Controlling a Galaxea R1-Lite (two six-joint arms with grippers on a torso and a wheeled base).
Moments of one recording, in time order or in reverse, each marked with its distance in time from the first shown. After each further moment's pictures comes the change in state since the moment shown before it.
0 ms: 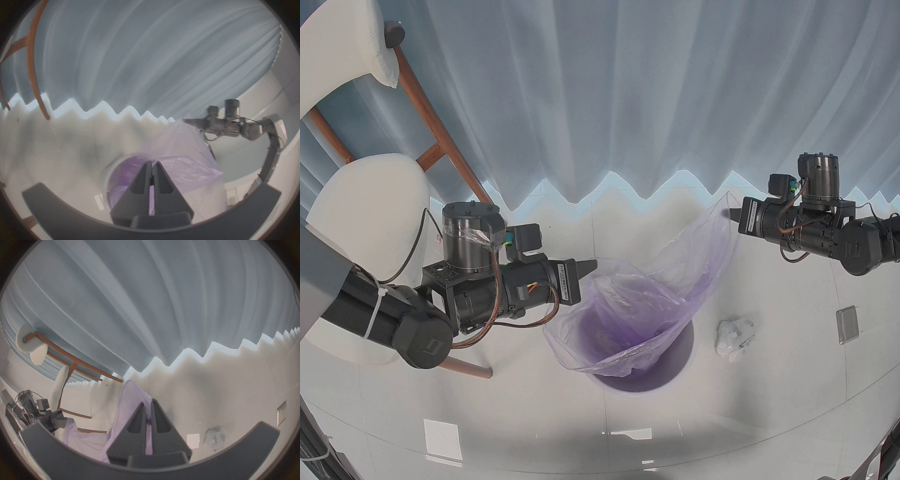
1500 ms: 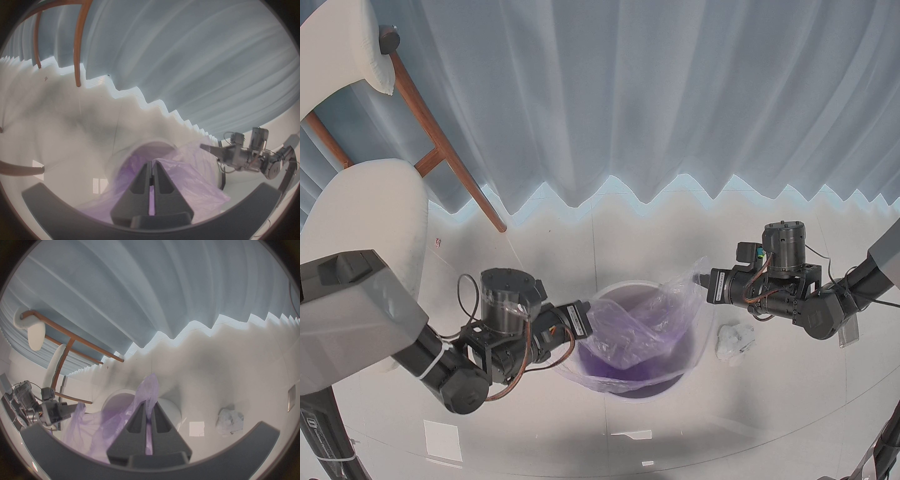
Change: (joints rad) left arm -0.069 0.181 0.167 -0.277 0.307 -0.282; right arm 0.091 0.135 0.286 -0.309 -0.017 0.029
